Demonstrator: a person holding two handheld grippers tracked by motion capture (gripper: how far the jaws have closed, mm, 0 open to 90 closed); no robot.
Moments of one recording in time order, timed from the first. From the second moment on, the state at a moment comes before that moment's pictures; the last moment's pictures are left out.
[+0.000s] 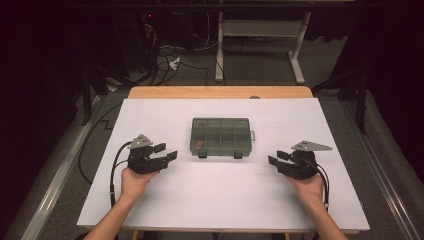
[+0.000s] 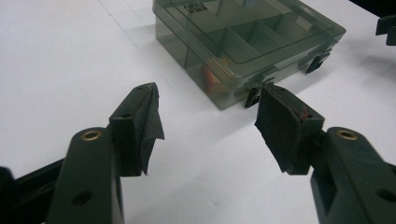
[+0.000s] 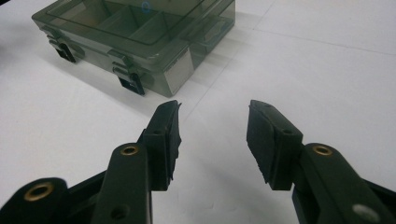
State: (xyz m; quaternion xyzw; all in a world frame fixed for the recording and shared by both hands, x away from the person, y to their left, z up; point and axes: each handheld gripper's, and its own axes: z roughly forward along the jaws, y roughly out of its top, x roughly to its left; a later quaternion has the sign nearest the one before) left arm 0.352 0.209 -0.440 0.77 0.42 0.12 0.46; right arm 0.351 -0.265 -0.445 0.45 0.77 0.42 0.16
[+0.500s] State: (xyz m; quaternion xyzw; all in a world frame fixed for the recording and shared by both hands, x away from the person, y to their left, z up) left arm 0.339 0.215 -0.443 0.77 0.42 0.12 0.46; right arm 0.341 -0.274 -0.447 0.46 0.76 0.43 0.16
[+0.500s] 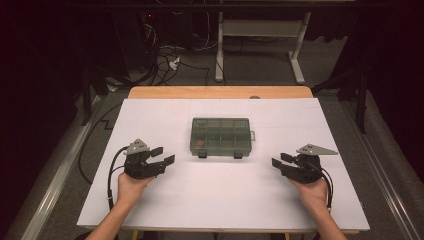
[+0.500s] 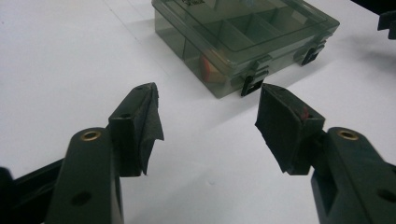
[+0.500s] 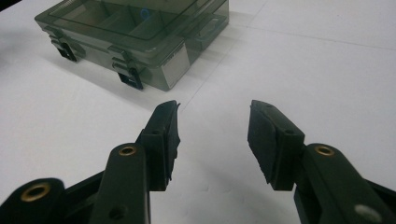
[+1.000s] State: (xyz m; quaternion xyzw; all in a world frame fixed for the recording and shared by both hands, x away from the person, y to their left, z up) left arm 0.323 0.224 -0.447 0.76 0.42 0.13 0.48; right arm 0.330 -0.275 -0.449 0.45 0.76 0.43 0.17
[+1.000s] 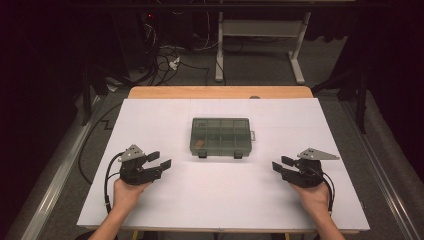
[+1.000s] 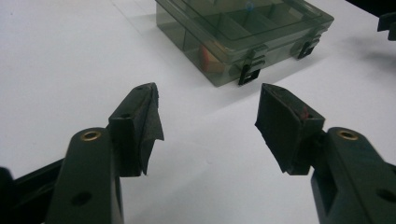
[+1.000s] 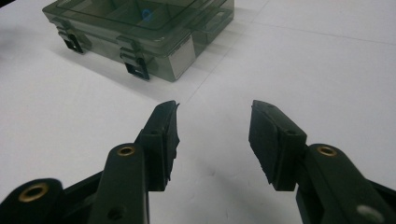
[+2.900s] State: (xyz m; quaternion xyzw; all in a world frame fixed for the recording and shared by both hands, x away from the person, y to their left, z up) left arm 0.284 0.254 -0.458 0.74 0.45 0.14 0.48; right arm 0.299 -0.293 -0.456 0.45 0.75 0.44 0.19
